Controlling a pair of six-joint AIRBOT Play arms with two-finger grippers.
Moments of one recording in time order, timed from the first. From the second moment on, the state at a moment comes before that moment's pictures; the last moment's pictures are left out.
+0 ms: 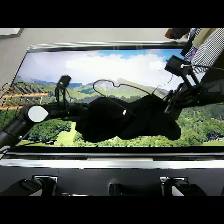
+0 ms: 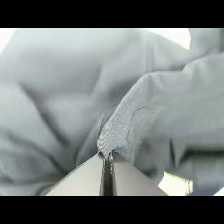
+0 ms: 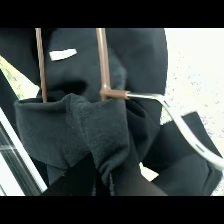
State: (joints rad) left arm -0.42 -1.10 0.99 1.10 -0.72 -1.42; right arm 0.02 -1.03 1.35 -1.03 1.51 0.65
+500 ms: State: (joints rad) left arm -0.36 -1.18 1.20 1.26 -0.64 -1.54; right arm 0.24 -1.02 1.35 -1.24 1.51 0.85
